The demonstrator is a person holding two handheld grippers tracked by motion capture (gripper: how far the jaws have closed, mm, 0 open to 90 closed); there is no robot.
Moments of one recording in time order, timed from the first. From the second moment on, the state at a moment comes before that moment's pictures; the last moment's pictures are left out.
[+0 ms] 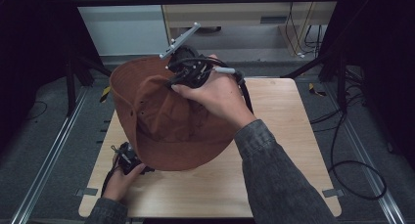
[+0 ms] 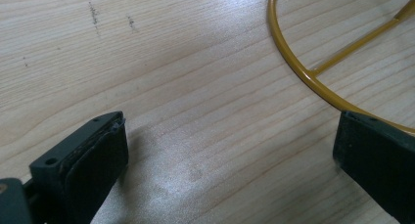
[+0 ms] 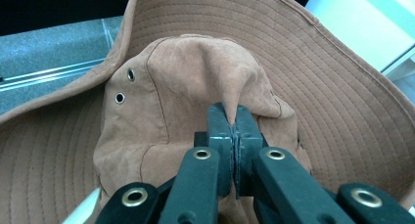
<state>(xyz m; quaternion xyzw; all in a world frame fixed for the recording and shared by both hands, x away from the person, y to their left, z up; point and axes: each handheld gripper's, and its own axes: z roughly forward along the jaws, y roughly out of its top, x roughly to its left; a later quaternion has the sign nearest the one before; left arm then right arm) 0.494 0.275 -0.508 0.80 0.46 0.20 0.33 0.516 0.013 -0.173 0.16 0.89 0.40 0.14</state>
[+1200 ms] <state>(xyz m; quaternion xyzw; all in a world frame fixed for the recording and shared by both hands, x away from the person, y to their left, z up) 0.494 0.275 -0.508 0.80 0.46 0.20 0.33 0.522 0.017 -0.195 0.17 0.90 0.39 0.12</state>
